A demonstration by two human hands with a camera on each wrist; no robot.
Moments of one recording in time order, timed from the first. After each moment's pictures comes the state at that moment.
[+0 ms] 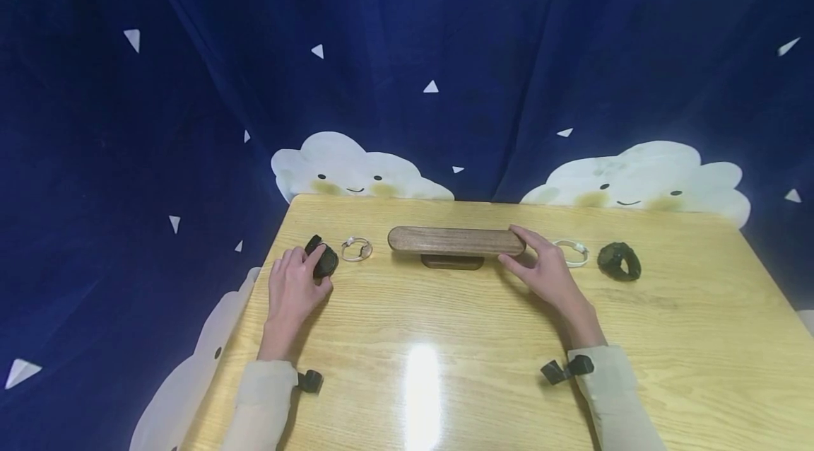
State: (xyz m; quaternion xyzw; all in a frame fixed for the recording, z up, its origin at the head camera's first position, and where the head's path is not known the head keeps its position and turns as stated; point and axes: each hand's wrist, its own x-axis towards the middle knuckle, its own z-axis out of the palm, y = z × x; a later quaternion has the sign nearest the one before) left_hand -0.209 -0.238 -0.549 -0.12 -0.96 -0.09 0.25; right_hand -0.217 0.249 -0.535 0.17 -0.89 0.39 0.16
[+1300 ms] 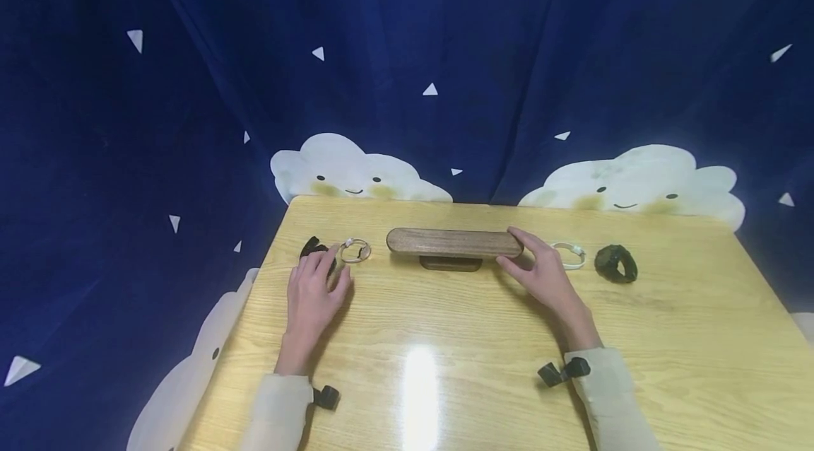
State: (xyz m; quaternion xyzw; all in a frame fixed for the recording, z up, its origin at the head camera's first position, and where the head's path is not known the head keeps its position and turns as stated) left_hand -0.192 -0.194 -0.548 -0.12 -0.91 -0.23 0.32; right_hand -0.217 0.248 -0.535 0.17 -0.89 0.39 0.17
